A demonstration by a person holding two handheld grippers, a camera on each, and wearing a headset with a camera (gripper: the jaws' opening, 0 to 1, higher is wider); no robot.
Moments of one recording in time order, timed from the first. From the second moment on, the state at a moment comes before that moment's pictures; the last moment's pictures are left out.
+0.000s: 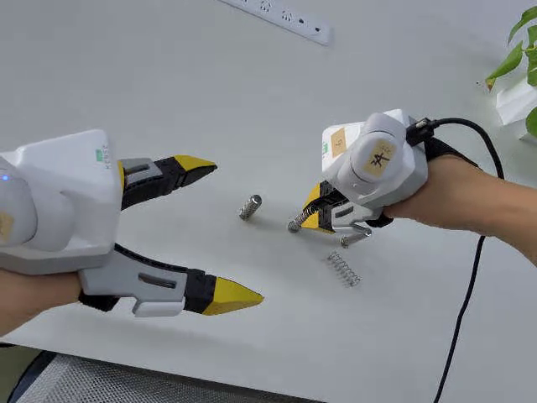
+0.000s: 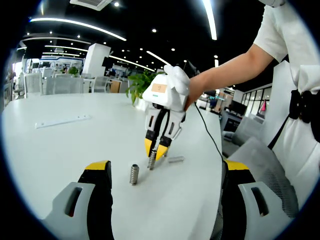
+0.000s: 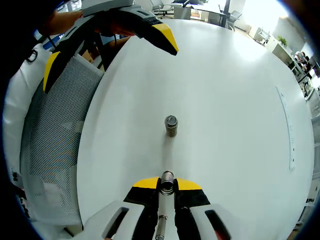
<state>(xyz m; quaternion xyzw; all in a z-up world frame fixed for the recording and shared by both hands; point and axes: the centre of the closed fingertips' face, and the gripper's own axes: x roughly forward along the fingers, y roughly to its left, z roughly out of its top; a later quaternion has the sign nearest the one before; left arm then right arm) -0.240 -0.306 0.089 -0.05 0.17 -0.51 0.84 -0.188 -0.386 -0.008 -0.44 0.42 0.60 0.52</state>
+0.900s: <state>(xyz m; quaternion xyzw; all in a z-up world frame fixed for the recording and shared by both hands) -0.243 -0.306 0.086 -0.04 0.18 -0.52 0.83 -0.190 -0.386 -0.021 -0.44 0.42 0.60 0.53</state>
